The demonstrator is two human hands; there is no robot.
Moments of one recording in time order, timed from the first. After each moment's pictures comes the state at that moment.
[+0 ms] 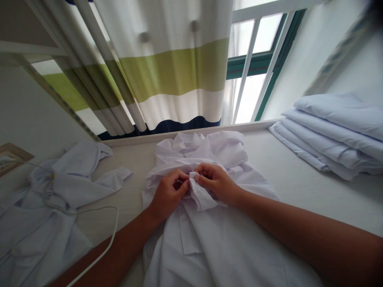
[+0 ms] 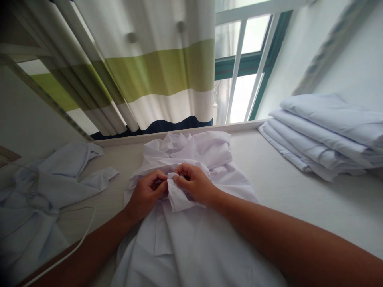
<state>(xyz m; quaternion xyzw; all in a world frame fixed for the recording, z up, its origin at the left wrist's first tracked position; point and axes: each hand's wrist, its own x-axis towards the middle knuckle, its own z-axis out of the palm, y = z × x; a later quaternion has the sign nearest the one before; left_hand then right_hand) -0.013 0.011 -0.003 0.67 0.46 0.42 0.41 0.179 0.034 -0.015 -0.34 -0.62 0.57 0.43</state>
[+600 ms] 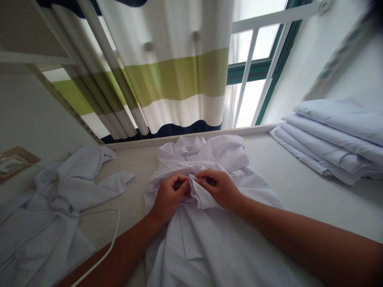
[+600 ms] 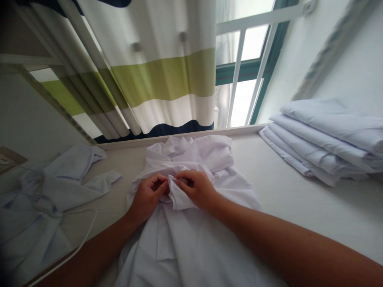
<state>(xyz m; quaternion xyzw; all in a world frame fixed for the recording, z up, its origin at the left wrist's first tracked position) -0.013 0.013 -0.007 0.60 0.47 0.45 0.45 0.179 0.029 -0.016 -0.42 -0.71 0.37 0.44</state>
